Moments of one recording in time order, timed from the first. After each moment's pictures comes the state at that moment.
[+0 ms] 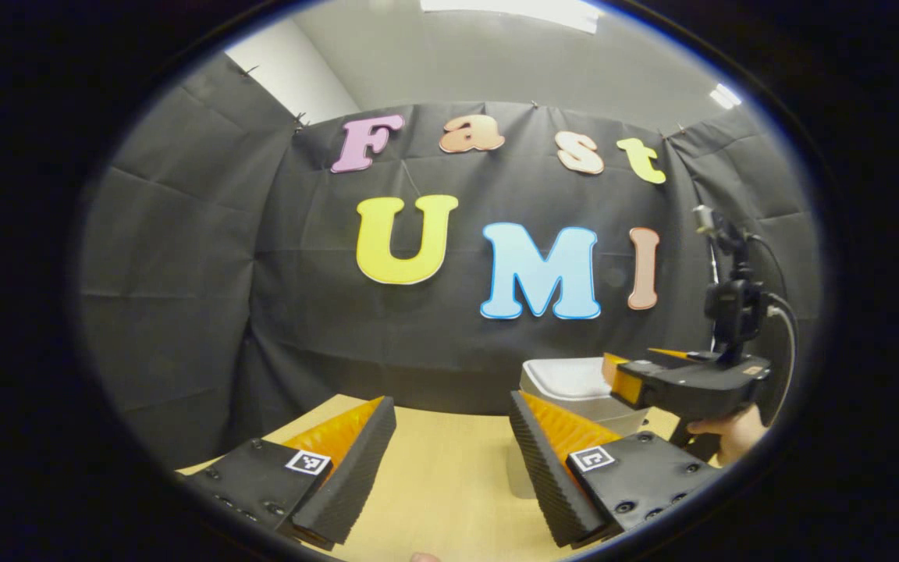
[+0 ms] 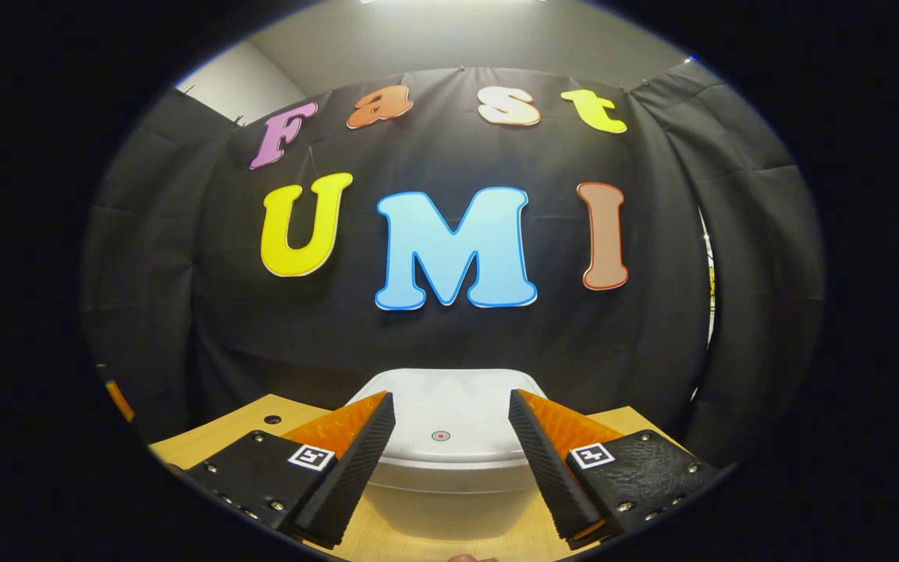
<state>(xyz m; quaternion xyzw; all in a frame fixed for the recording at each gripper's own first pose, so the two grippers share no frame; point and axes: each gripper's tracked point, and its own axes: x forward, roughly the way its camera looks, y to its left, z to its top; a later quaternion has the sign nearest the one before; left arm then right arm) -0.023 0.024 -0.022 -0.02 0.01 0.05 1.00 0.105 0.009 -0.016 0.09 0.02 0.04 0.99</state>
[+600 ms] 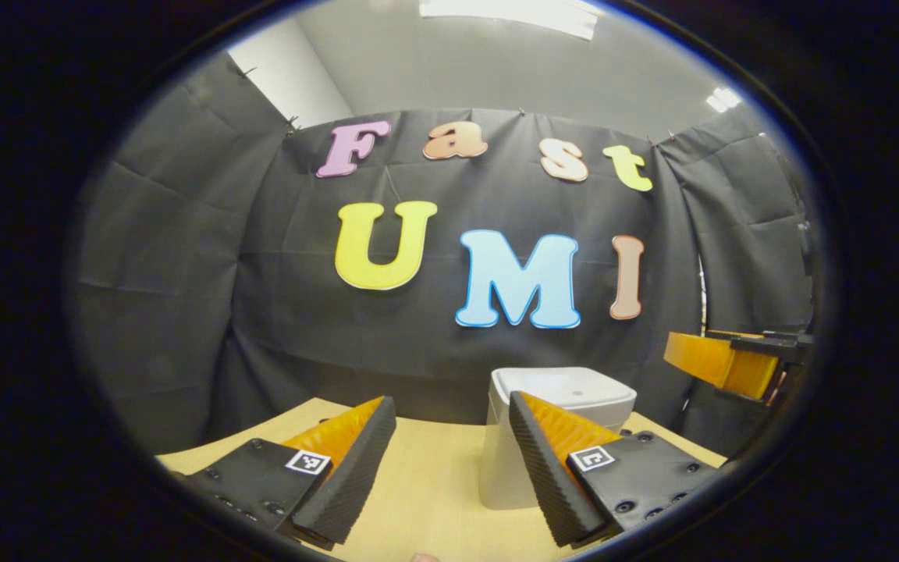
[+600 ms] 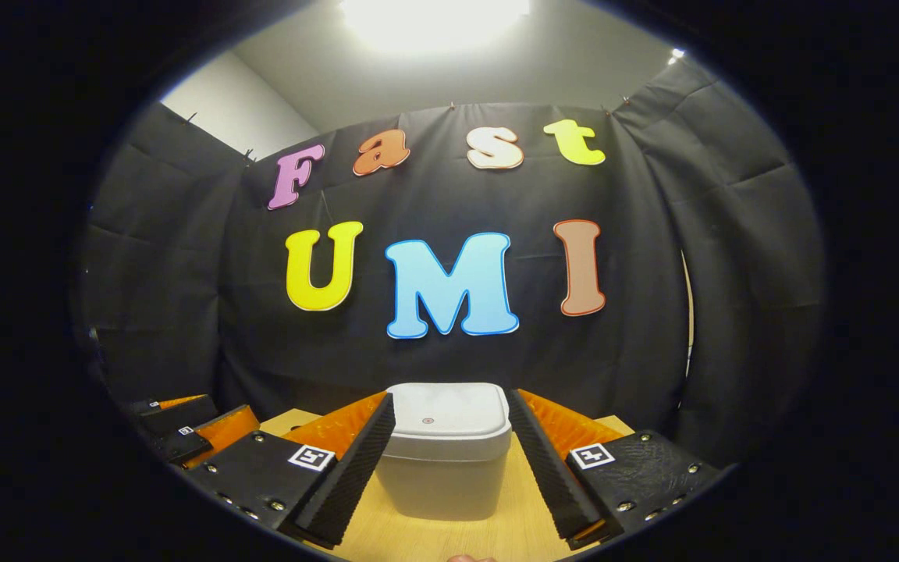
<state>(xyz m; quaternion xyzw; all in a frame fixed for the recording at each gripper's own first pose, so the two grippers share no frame) -0.015 -0.028 -0.024 -0.03 -0.02 0.03 1.00 0.007 -0.037 0.012 0.11 -0.02 0.05 0.99</state>
